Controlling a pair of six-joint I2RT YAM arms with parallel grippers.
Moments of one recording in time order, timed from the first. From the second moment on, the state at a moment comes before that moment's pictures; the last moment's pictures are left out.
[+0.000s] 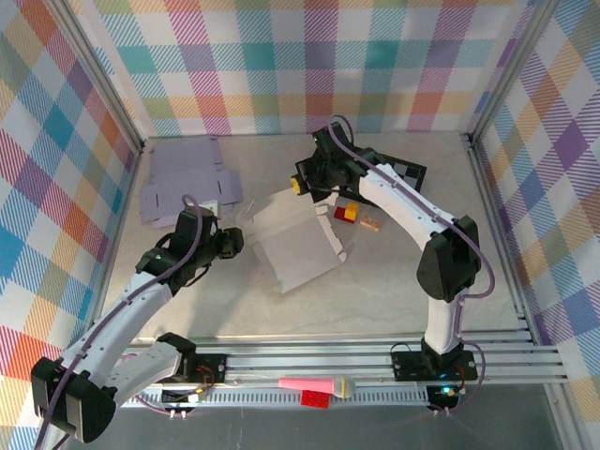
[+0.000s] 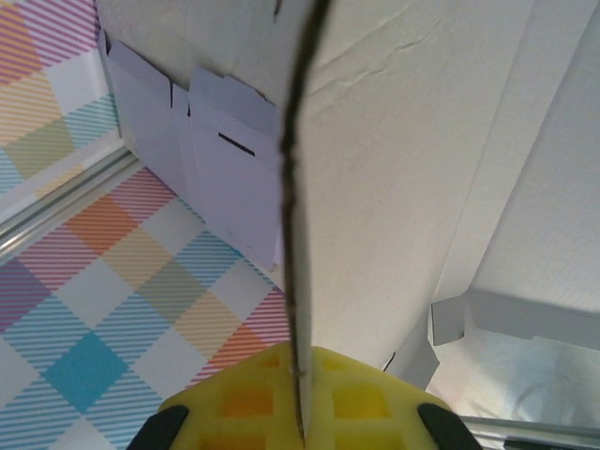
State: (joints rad) left arm -0.41 0.96 0.79 -0.56 -0.06 -0.41; right arm 0.61 1.91 1.81 -0.73 -0.33 1.70
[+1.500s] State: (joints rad) left arm -0.44 1.14 0.82 -0.30 0.04 -0.14; right arm 0.60 1.83 1.69 -0.59 -0.31 1.60
